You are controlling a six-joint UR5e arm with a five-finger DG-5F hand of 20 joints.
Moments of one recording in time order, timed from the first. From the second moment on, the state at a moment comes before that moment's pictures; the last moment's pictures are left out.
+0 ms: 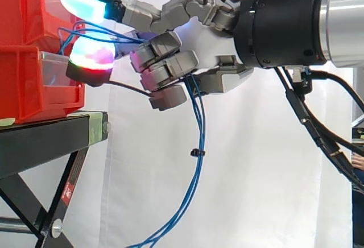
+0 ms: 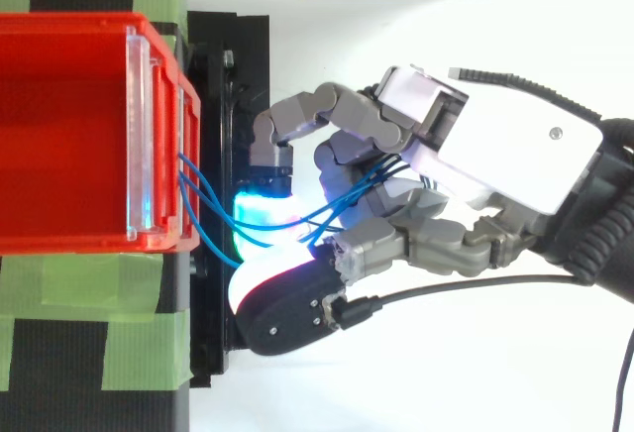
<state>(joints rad) 0.34 -2.02 -1.54 -2.67 -0.79 -0.37</state>
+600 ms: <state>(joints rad) 0.32 -2.02 -1.51 -2.77 -0.80 -0.36</state>
